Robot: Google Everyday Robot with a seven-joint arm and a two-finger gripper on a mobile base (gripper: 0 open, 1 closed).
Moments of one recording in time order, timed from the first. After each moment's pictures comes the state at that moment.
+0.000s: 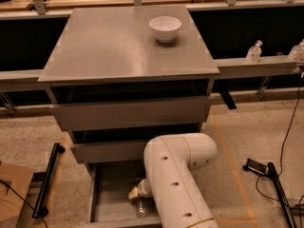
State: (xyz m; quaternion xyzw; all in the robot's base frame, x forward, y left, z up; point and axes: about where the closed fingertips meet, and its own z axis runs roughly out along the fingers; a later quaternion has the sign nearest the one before) arm 0.557 0.071 0.118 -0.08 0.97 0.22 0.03
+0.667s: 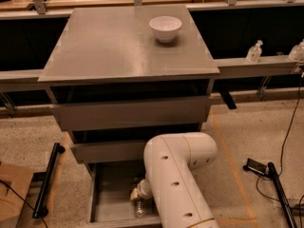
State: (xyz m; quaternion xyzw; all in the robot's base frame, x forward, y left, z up) arm 0.557 0.071 0.125 -0.08 0.97 0.22 0.03
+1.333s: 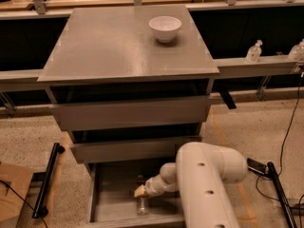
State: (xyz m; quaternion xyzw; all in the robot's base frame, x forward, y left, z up) arm 0.561 0.059 0.148 -0.04 0.95 0.32 0.02
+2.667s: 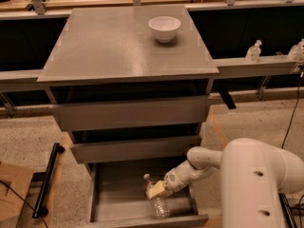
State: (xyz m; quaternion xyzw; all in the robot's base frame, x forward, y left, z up) arm 0.490 -0.013 0.320 -0.15 0.87 0.45 -0.09
